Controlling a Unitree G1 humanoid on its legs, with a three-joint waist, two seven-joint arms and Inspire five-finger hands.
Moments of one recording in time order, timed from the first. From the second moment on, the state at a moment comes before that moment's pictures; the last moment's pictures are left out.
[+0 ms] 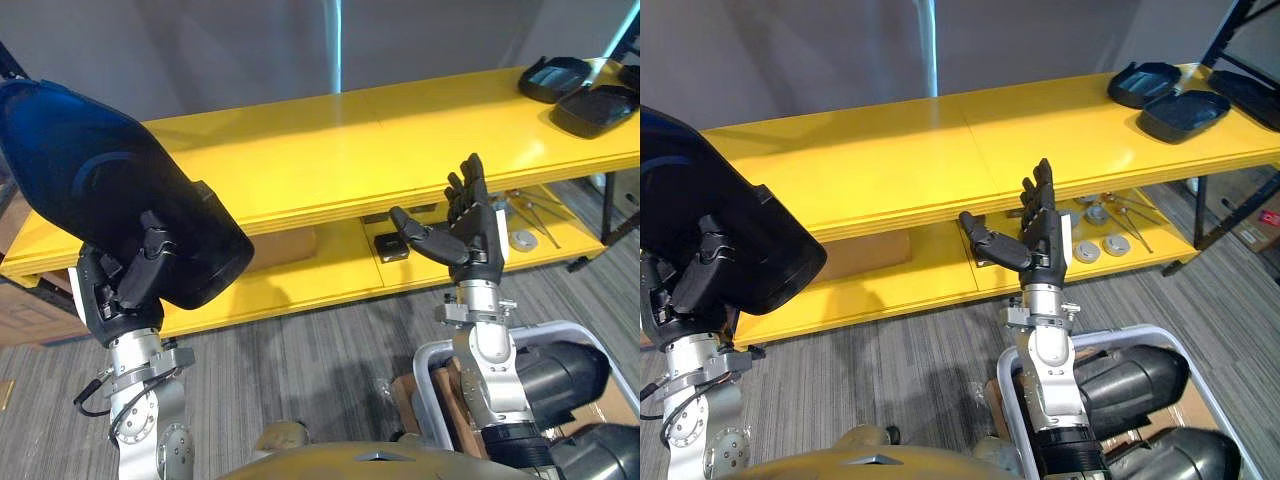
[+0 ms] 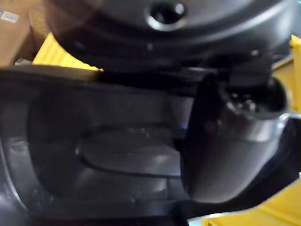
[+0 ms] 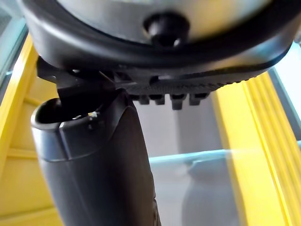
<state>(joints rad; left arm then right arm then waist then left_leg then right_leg) 0.37 0.01 0.21 -0.39 -0.43 -0.28 0.05 0.06 -0.16 -0.02 -0.03 0.21 -0.38 -0.11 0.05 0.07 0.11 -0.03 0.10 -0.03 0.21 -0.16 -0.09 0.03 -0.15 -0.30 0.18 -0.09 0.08</state>
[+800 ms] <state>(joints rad) 0.00 0.18 0.06 -0.23 -0.35 -0.12 0.03 0.23 -0.07 -0.05 -0.15 0.25 -0.34 -0.03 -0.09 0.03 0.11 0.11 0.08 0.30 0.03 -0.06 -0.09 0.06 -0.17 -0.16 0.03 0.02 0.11</state>
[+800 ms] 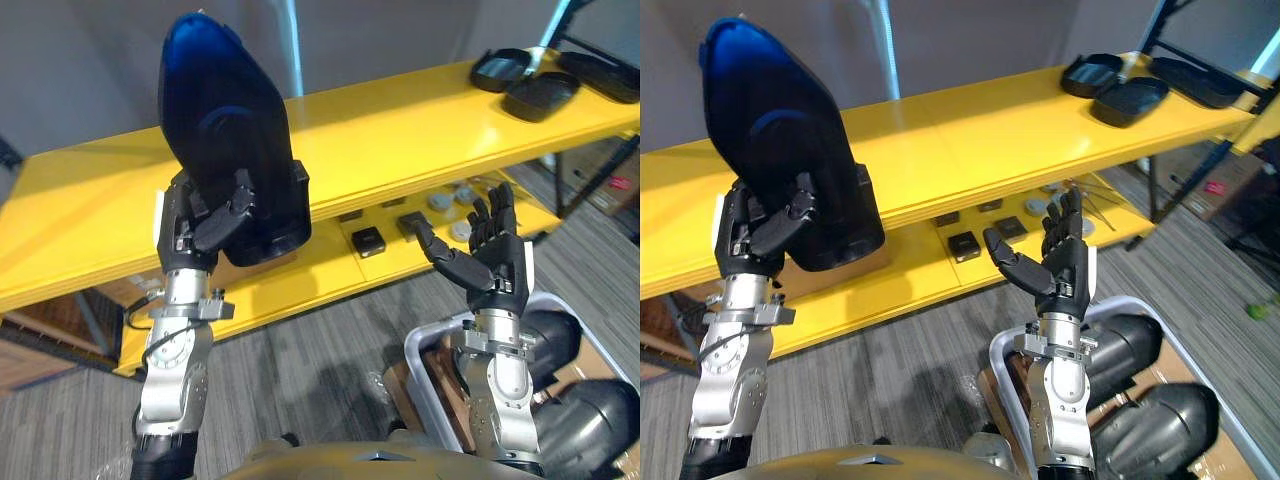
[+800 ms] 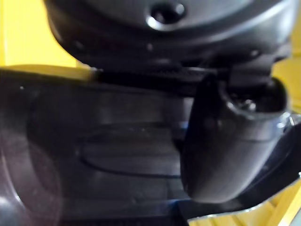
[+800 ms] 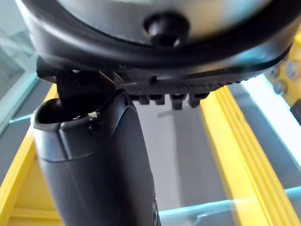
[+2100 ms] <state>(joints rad) 0.37 0.04 0.16 -0.52 -0.46 -0.28 0.14 0.25 -0.10 0.11 -0.18 0.20 -0.28 -0.12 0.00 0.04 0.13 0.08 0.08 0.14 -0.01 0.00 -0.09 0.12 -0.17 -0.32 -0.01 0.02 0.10</state>
